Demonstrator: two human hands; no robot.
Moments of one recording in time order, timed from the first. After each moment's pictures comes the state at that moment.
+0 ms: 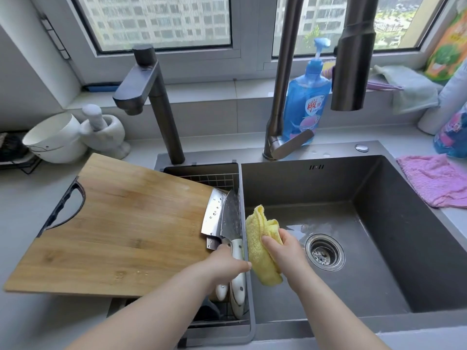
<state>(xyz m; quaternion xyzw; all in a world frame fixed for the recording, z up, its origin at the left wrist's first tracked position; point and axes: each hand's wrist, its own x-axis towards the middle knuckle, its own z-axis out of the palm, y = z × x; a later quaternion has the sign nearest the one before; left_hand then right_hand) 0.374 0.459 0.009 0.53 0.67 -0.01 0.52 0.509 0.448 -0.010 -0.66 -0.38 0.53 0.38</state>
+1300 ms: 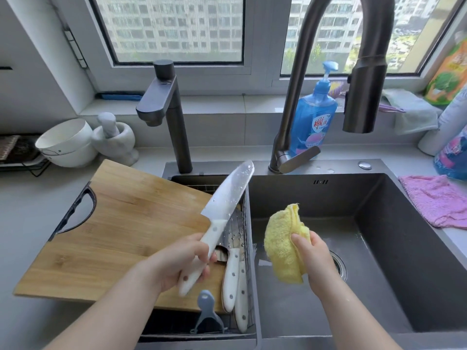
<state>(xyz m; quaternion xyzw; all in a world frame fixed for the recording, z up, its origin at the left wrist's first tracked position) 0.304 0.471 0.054 0.41 0.58 0.17 0.69 0.531 0.452 0.012 -0.66 -0.31 0.51 0.46</state>
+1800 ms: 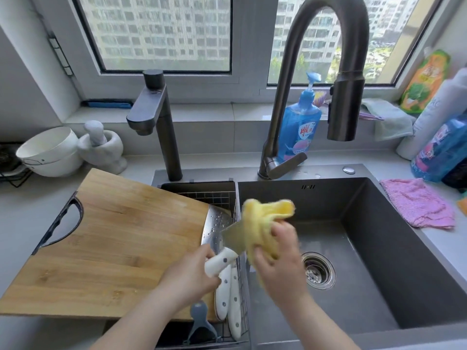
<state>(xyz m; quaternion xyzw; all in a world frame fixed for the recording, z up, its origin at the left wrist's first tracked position) 0.324 0.457 0.040 0.70 0.63 0.02 0.33 0.482 0.435 0.024 -0.61 -0.60 0.13 0.50</state>
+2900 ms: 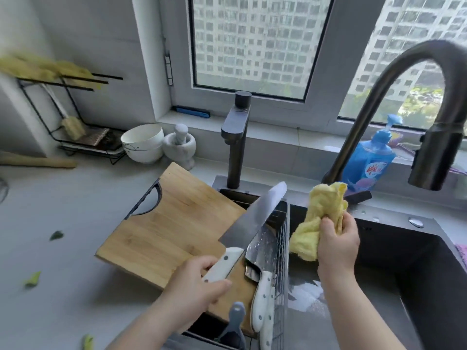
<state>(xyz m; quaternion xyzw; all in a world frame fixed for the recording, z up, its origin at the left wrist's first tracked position) 0.267 0.403 0.074 0.52 0.67 0.29 0.45 0.469 0.492 0.074 -0.59 -0.41 0.32 0.62</state>
